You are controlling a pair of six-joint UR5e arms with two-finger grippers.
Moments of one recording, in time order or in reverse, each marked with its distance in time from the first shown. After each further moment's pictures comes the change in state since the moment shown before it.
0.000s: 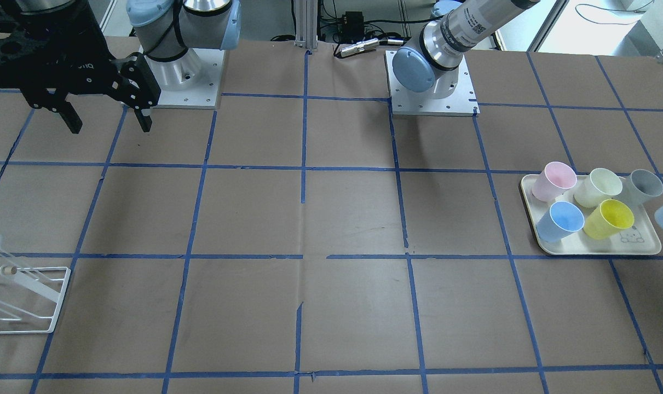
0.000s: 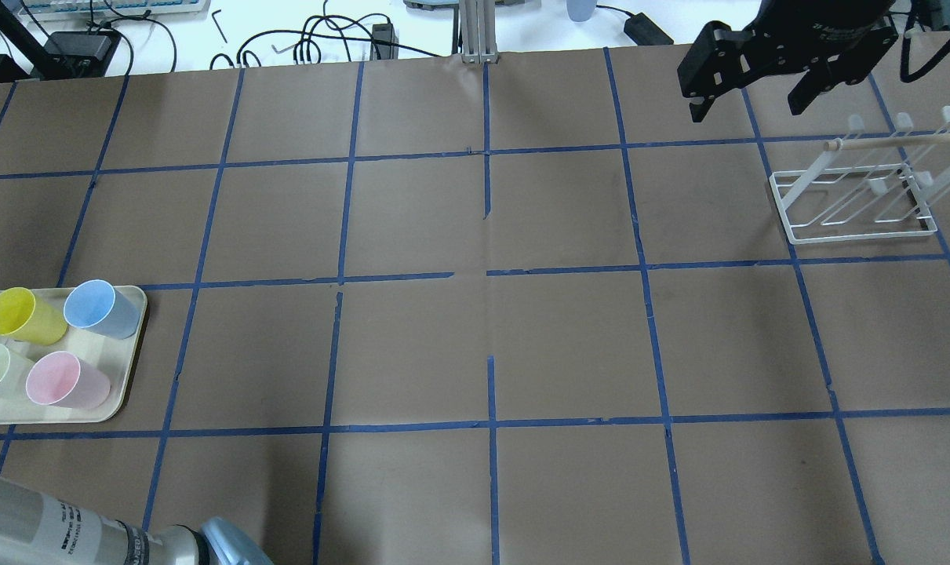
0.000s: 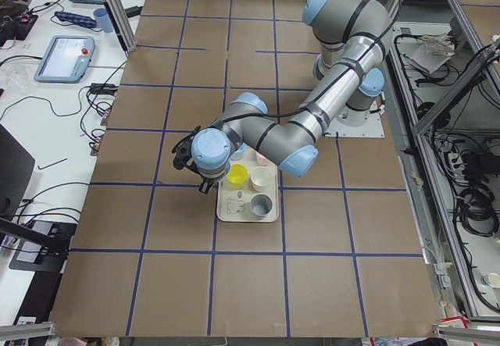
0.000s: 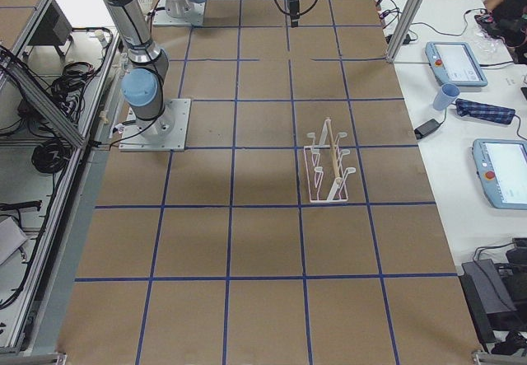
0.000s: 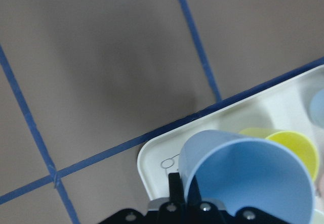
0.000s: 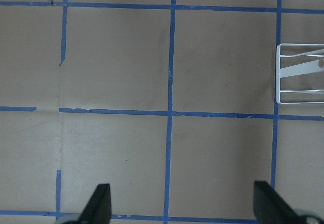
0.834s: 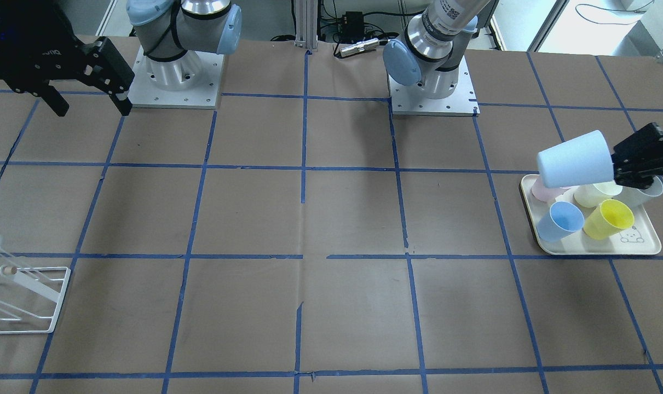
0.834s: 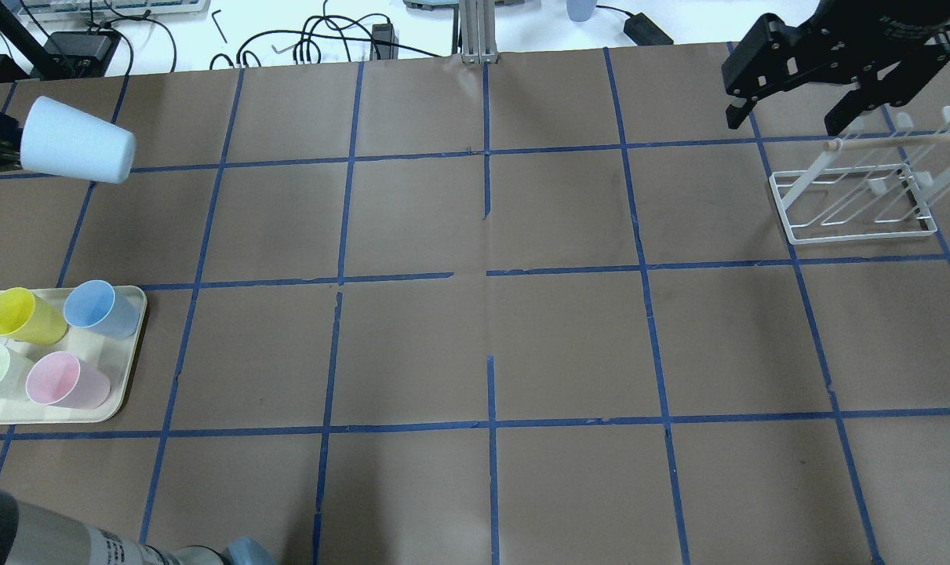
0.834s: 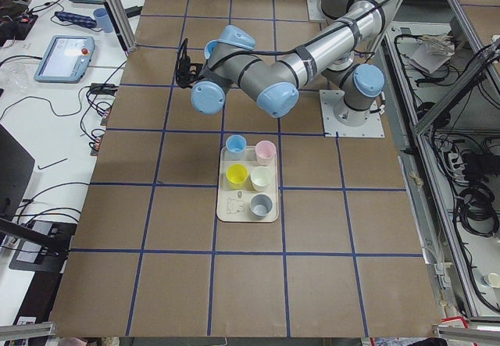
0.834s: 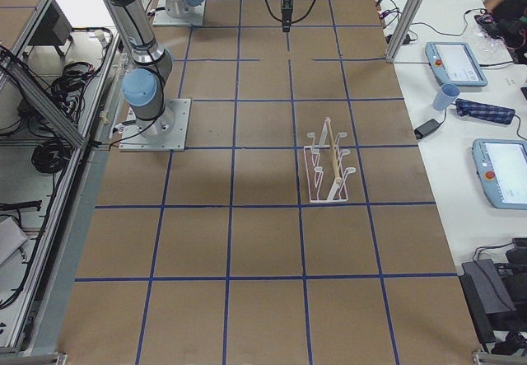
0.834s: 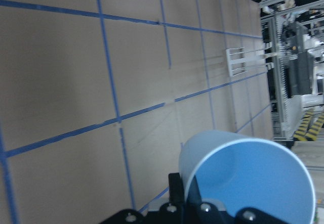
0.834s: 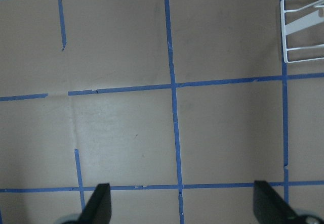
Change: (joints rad) left arm -0.227 0.134 -0.116 -0.750 -0.530 -0.121; right arm -0.131 -0.025 -0.024 0.168 0.104 -0.002
